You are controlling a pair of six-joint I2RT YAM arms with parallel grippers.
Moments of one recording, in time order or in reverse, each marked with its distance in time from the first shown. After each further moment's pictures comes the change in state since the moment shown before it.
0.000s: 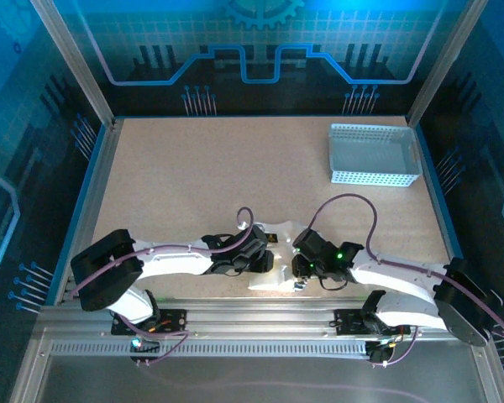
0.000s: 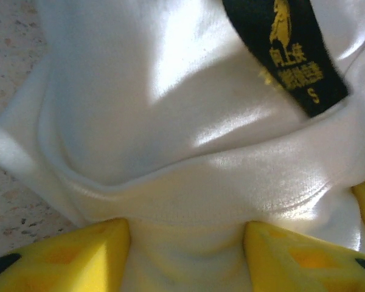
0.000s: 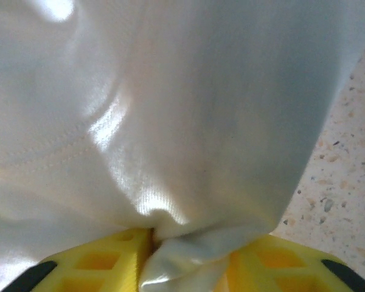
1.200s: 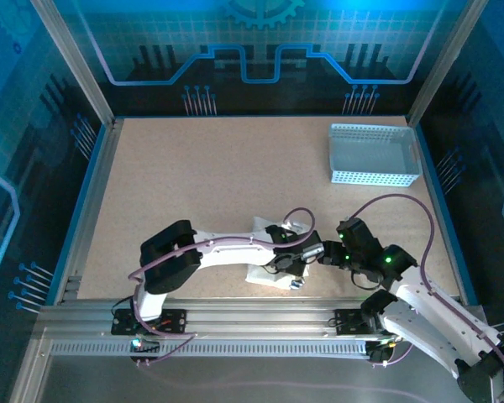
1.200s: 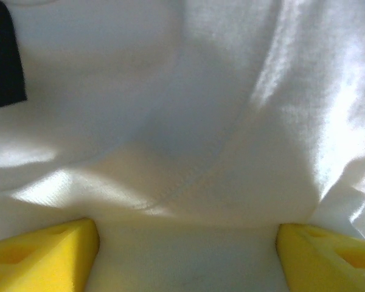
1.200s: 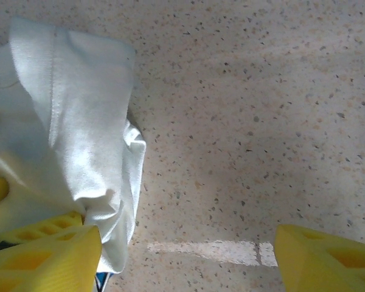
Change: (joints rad) left arm -0.149 0.431 0.639 -0.561 -0.205 -0.017; right arm -0.320 -0.445 0.044 -0.354 -0.008 -0.137
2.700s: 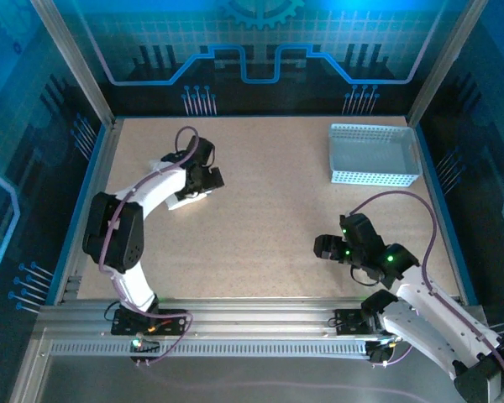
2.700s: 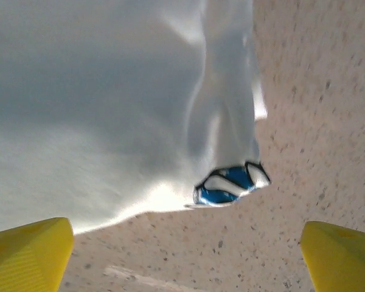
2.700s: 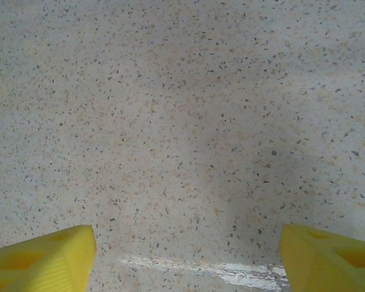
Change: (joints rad) left arm 0.874 -0.180 -0.098 0.092 0.108 0.205; right arm -0.041 -0.001 0.016 0.061 -0.029 -0.049
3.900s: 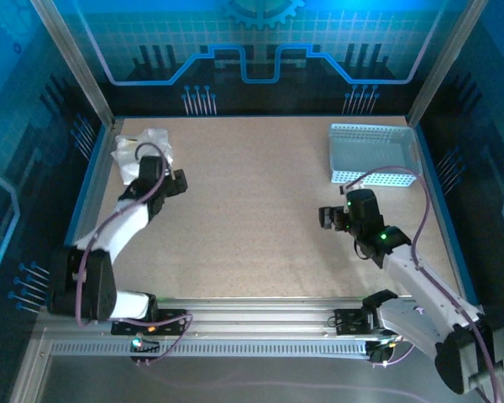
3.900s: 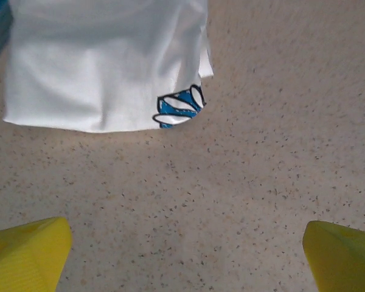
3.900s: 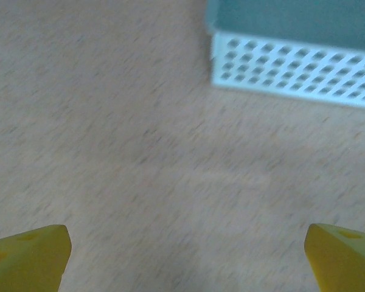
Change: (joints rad) left arm 0.224 -0.452 -0.516 0.552 -0.112 0.387; right arm -0.217 0.235 0.051 0.415 0.194 -0.502
